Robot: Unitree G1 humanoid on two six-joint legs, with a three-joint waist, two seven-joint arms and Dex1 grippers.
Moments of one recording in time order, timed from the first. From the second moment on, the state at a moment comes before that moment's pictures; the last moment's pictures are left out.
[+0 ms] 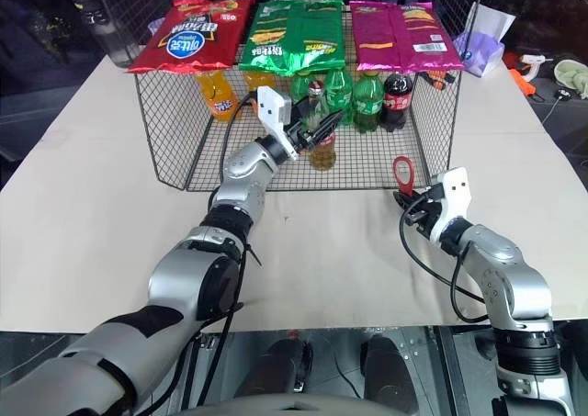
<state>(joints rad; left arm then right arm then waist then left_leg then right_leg) -1.03 0.09 0.12 1.03 -0.23 -0.36 -0.76 -0.19 -0.43 -0.13 -0.24 0.51 0.62 0.52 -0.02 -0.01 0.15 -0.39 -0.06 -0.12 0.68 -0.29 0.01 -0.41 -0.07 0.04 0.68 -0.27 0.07</state>
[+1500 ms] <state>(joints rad) -0.89 0.08 0.11 0.67 -0.24 -0.24 -0.74 -0.20 -0.43 -0.09 -0.22 0.47 0.59 0.54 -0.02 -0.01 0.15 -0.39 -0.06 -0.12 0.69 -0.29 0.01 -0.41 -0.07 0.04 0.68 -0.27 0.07</state>
